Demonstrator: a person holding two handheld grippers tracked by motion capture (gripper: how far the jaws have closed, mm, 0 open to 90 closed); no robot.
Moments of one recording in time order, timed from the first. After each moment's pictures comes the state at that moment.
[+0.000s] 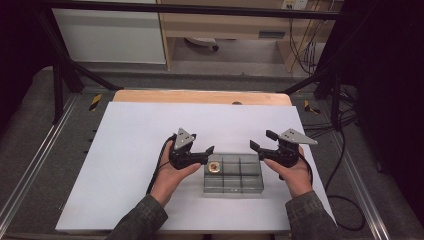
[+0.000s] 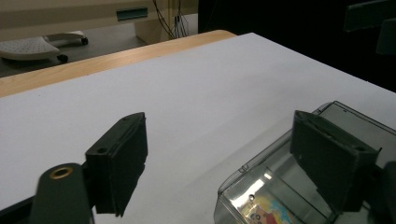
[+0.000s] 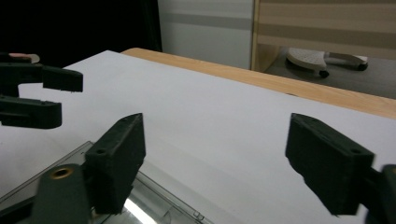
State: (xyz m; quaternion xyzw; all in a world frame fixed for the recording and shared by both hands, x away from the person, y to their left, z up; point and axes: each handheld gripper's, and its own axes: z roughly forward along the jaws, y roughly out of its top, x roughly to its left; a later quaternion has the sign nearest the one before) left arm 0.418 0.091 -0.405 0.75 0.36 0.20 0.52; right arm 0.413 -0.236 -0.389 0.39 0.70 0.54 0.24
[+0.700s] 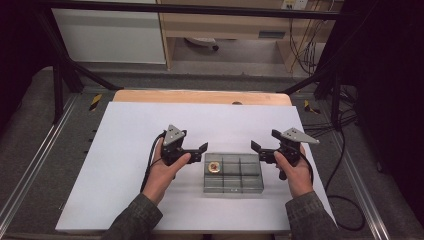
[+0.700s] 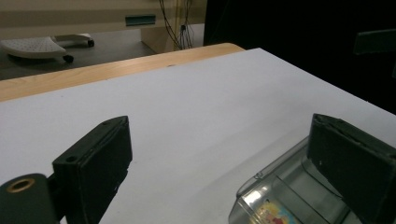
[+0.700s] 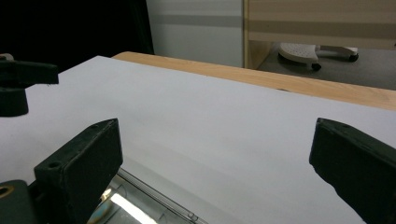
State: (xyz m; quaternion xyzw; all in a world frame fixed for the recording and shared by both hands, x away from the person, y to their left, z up) left arm 0.423 0.117 -0.394 0.72 0.38 0.20 0.54; right arm 0.414 -0.240 -0.389 0.42 0.69 0.54 0.24
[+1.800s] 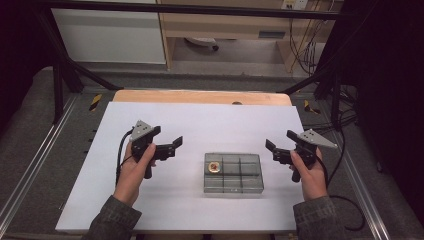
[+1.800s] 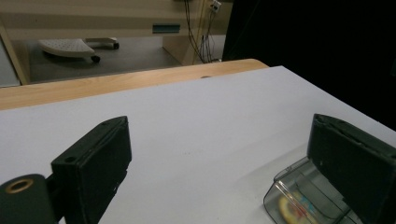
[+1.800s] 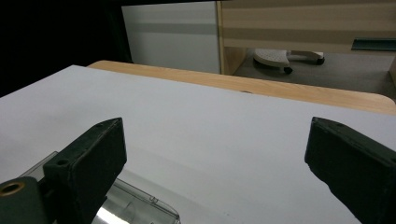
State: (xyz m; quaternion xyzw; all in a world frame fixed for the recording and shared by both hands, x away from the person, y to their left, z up) left arm 0.405 0.184 -0.363 0.69 0.42 0.21 0.55; right arm 0.399 -0.274 -0.379 0.44 0.67 0.53 0.27
